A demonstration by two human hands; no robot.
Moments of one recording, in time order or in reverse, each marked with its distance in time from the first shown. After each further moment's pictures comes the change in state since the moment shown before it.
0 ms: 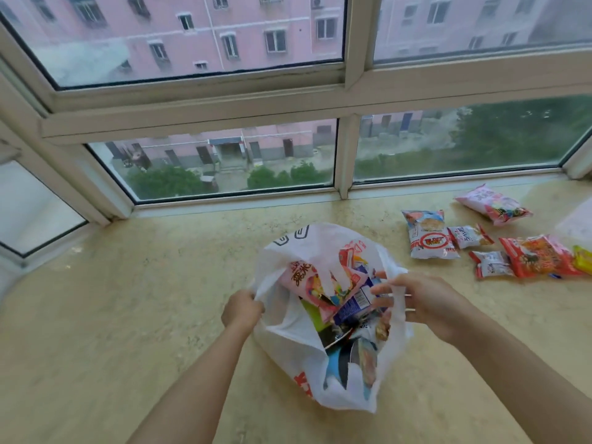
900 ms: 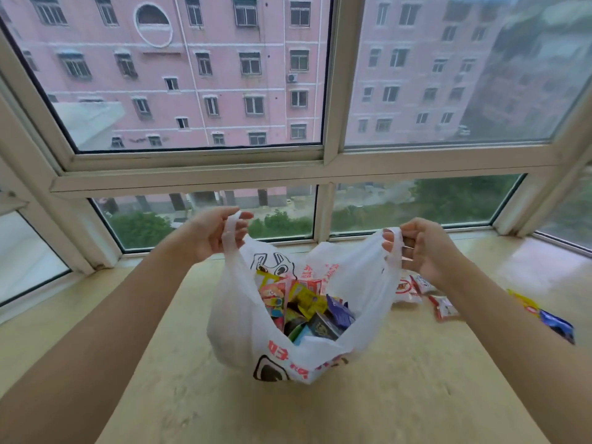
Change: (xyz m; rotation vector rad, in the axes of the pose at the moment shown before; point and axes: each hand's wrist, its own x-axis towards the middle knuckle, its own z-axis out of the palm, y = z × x) left_hand -0.059 0.107 -0.258 -1.006 -0.456 0.256; right_hand -0.047 -0.126 -0.028 0.303 0.201 -0.281
